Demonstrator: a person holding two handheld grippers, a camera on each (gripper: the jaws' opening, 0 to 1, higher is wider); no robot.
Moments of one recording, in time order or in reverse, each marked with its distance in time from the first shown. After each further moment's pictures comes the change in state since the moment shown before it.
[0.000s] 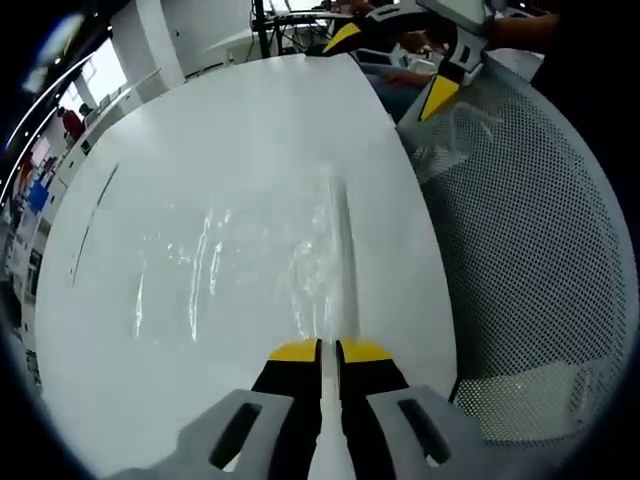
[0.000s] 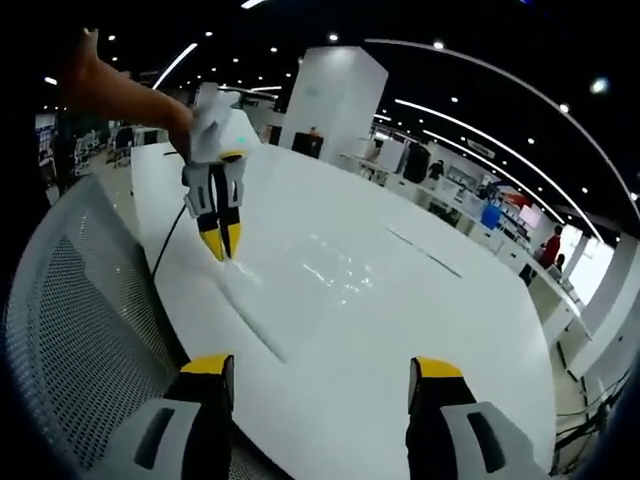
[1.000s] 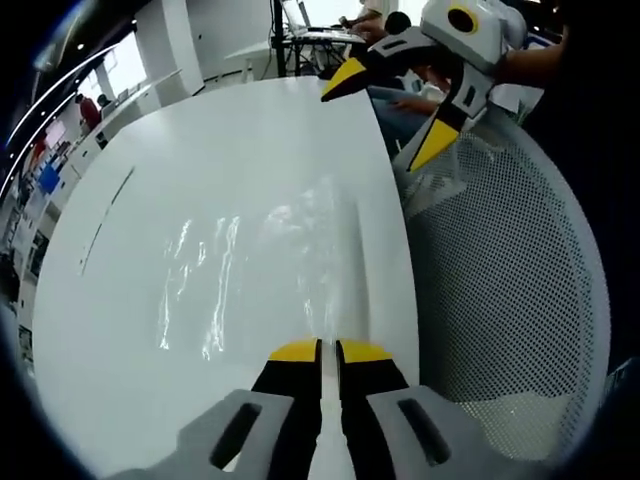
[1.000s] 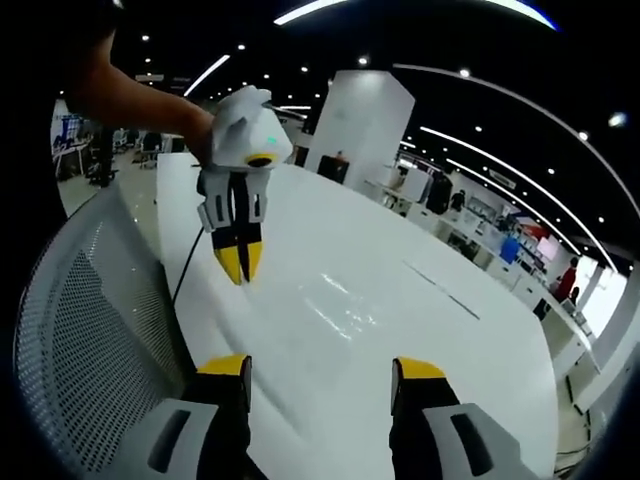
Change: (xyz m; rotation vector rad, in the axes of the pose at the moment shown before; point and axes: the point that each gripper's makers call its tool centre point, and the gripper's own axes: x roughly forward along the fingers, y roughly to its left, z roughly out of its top) left arm -0.025 -0.015 0.020 -0.065 -0.057 0.018; right arm 0.011 0.024 0.037 -0.074 -0.092 0.078
